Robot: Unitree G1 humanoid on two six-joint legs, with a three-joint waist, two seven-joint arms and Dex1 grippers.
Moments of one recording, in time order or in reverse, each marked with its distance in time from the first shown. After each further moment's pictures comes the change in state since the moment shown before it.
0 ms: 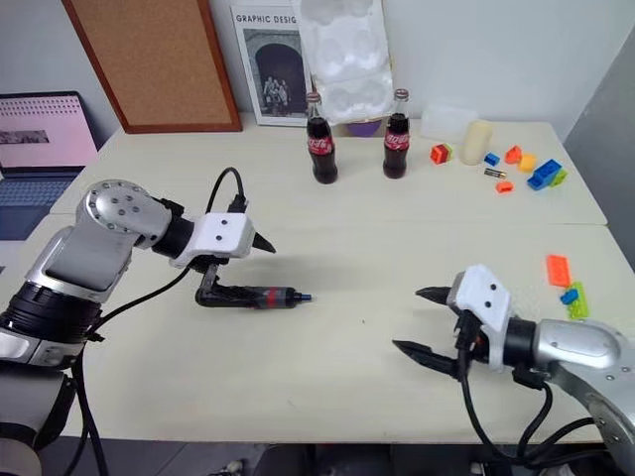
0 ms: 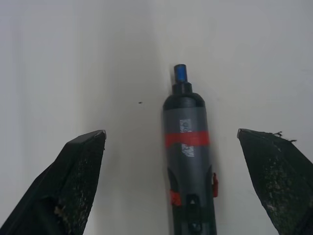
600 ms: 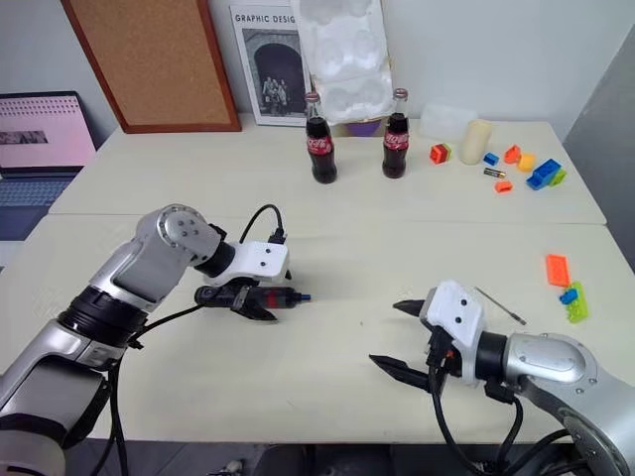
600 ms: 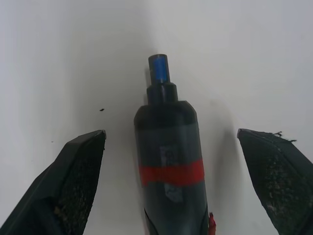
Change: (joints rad) left arm -0.017 -0.132 -0.126 0.052 0.173 0.041 0.019; right arm 0.008 0.043 0.086 -0.052 0.015 -0.003 -0.107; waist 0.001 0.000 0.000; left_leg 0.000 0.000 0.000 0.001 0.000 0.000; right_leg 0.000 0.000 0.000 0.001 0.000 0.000
